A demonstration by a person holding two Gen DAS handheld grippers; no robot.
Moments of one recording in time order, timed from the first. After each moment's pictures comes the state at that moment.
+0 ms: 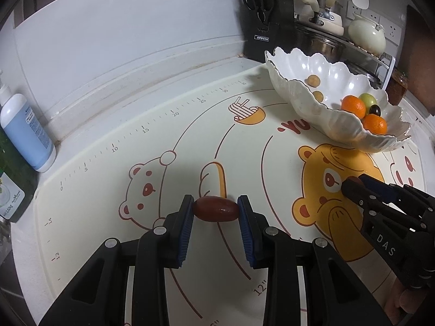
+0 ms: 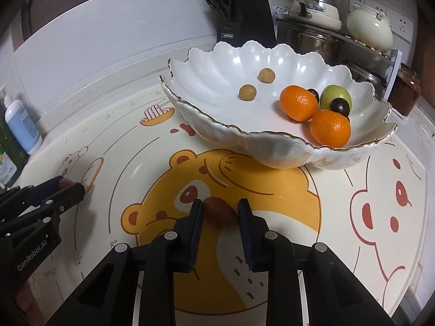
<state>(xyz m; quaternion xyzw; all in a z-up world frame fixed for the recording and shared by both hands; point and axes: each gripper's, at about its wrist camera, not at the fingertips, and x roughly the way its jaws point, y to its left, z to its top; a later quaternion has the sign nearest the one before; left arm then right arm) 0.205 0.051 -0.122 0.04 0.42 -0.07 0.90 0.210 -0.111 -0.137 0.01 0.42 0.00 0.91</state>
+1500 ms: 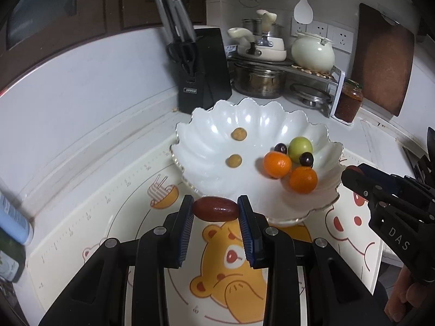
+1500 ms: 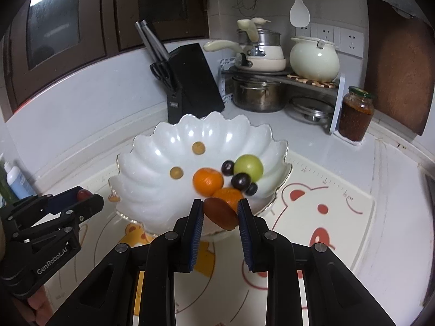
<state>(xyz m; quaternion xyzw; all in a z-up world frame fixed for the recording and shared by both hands) 0.228 -0.054 -0.044 0.07 0.35 -0.17 0.92 0.196 -0.206 -0.045 0.04 0.32 -0.06 0.94</state>
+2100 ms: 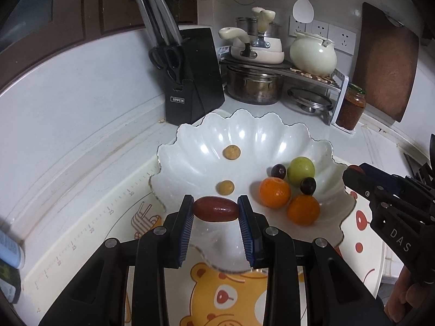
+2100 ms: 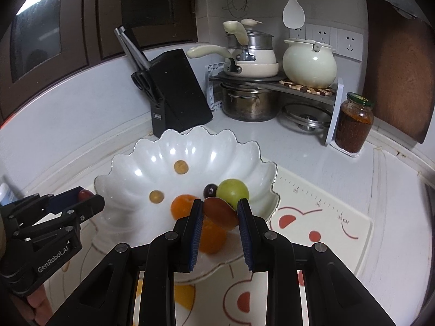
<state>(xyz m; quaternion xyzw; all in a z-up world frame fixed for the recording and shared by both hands) 0.276 -0.081 -0.042 0.07 0.36 -0.18 0.91 0.236 -0.235 -0.039 0.04 0.32 -0.08 0.94</state>
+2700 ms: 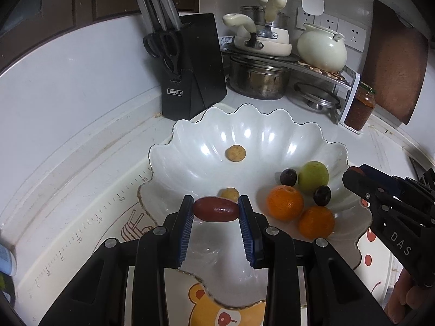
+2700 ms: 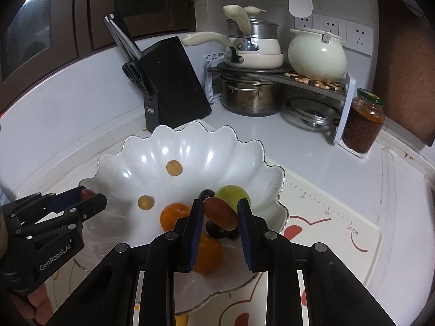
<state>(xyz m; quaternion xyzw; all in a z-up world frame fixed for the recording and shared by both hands) 0.311 -0.090 -0.057 0.06 0.38 -0.18 0.91 0.270 -0.243 -0.052 0.04 0.34 -0.07 0.94</state>
